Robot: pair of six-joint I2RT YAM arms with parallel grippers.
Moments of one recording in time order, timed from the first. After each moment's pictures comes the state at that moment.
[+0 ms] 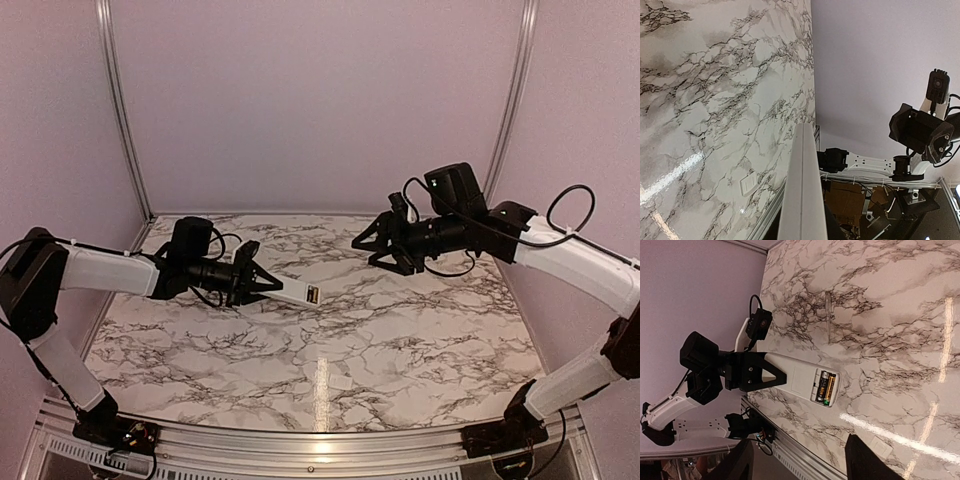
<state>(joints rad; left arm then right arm) -0.55 1.64 0.86 0.32 0.92 -1.12 0.69 1.36 1.24 -0.48 -0.40 0.93</state>
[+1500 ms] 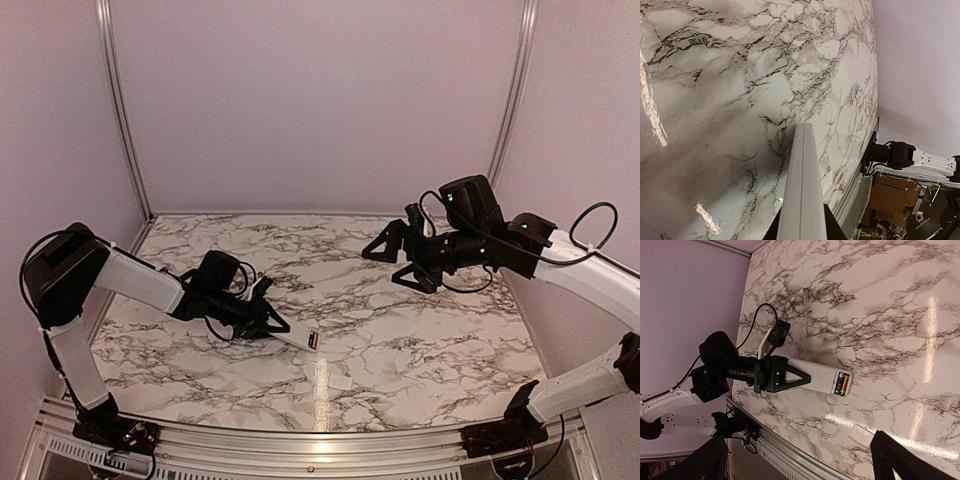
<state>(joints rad) -0.65 1.81 0.82 0.24 0.74 -0.87 0.72 1.24 1.15 -0.56 -0.30 0.91</state>
